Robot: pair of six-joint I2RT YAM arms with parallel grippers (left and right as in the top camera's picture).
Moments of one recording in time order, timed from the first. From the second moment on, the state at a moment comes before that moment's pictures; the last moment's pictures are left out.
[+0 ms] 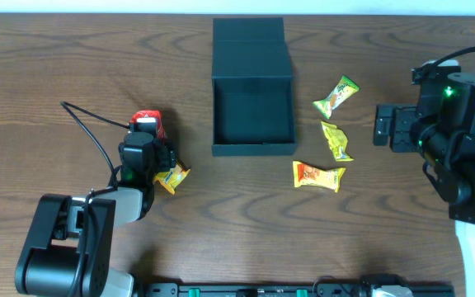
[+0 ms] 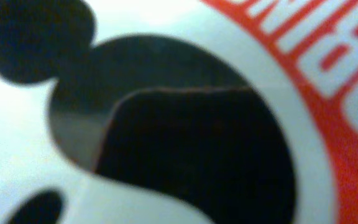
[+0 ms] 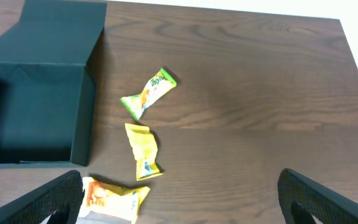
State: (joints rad) left arm -0.12 1.66 0.43 0.52 -0.14 -0.12; right arm 0.05 1.15 1.46 -1.07 0.12 -0.01
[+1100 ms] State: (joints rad) left arm -0.33 1.13 0.53 -0.25 -0.13 -0.09; right arm 0.05 1.22 1.46 -1.08 0.15 0.02
